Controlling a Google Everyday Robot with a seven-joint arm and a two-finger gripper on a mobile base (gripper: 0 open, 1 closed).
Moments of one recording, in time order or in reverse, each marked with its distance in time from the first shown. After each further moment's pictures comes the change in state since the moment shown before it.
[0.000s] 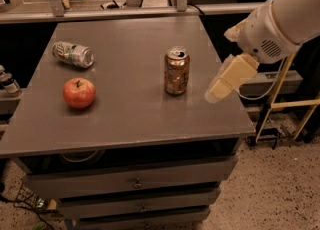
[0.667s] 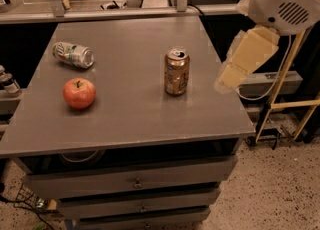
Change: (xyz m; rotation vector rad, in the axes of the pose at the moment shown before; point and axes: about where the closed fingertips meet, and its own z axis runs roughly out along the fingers) arm -0.031 0.024 -0.071 0.077 0.157 -0.059
